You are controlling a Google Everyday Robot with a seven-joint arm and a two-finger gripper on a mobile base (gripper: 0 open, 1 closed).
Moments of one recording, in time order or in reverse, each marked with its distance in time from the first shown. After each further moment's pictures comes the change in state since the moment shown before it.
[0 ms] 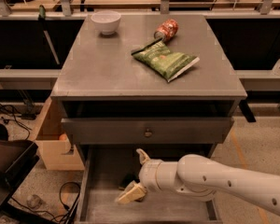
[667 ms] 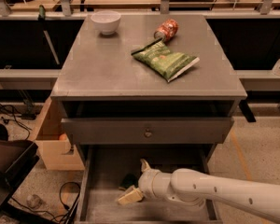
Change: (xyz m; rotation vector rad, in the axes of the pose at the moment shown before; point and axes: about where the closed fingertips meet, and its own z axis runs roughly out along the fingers) arm 0.081 -0.027 0.066 0.089 -0.008 0.149
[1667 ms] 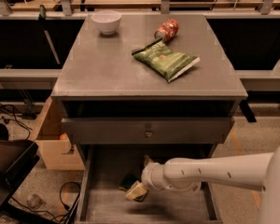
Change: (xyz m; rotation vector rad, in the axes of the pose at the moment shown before) arm 0.040 -0.043 0.022 0.039 0.206 -0.124
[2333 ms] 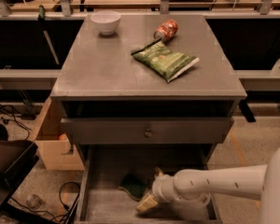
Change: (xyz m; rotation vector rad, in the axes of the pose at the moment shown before) arm 0.074 0.004 0.003 -0.004 0.078 0.038
